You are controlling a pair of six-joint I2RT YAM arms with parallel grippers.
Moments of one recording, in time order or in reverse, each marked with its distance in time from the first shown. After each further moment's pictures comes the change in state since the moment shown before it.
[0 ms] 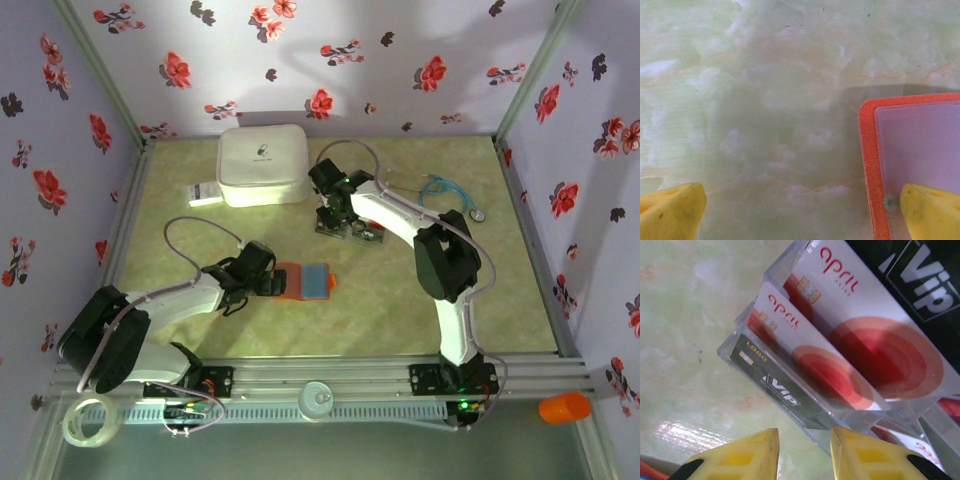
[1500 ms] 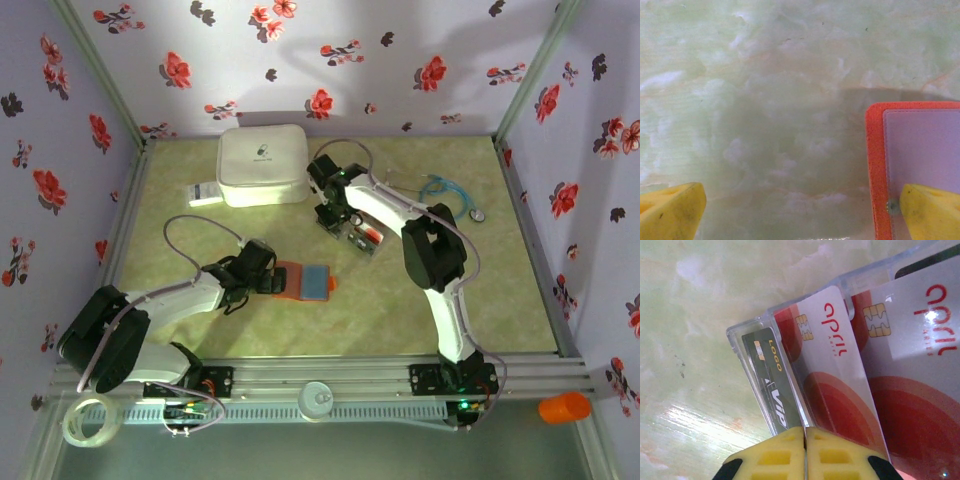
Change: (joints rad) left arm 0.000 0.002 0.014 -0.001 -0.015 0.000; right arm -0.029 0.117 0.120 -0.063 -0.050 -0.068
